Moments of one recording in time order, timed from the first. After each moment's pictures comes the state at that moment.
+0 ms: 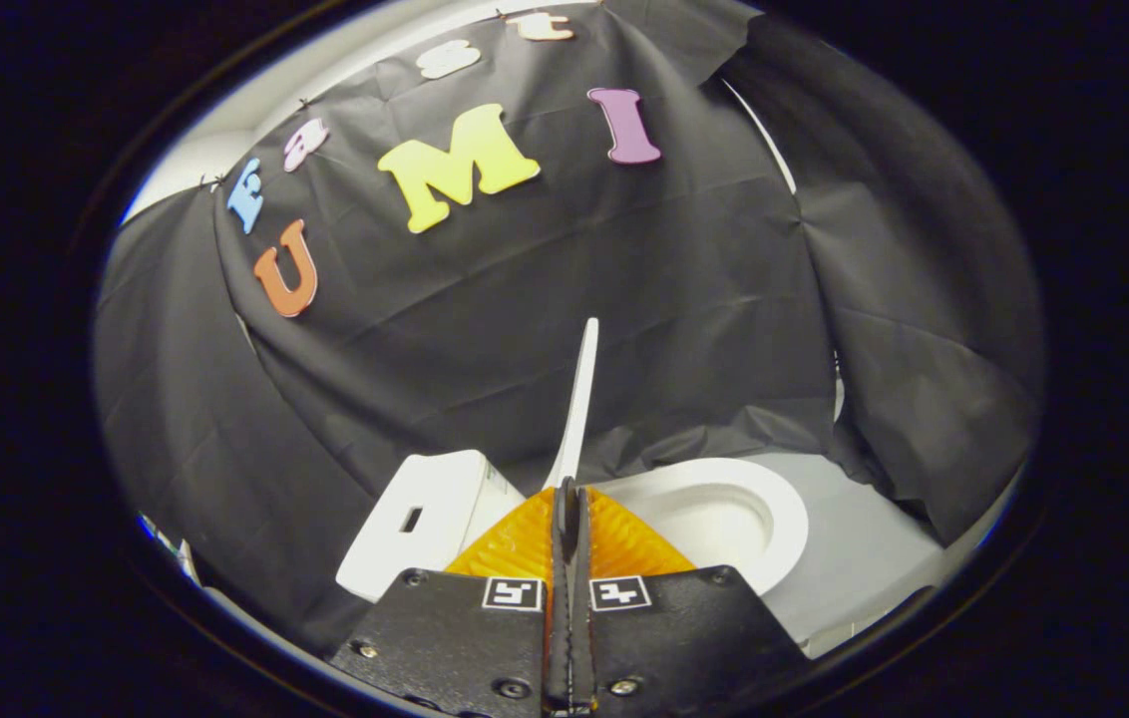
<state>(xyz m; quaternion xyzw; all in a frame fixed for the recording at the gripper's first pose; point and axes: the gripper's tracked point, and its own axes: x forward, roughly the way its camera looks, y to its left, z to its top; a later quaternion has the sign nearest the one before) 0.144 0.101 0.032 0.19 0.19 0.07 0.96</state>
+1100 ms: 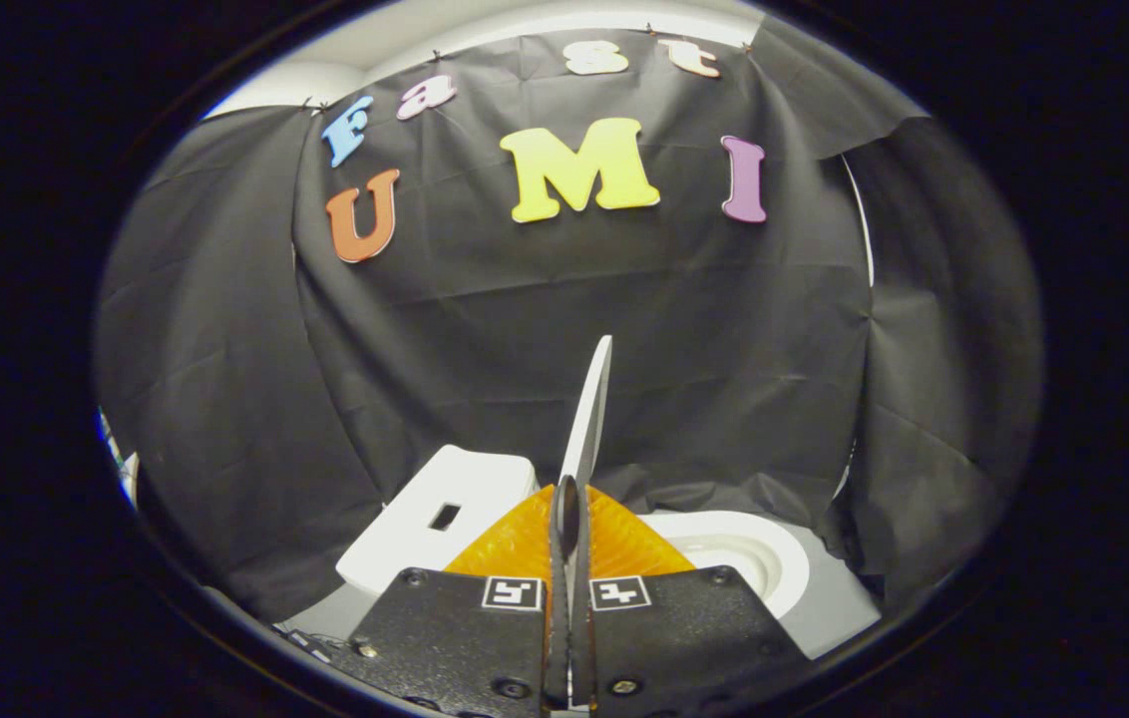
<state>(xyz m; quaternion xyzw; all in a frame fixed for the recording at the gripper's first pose) 0.133 0.214 0.078 0.05 0.15 0.10 0.98</state>
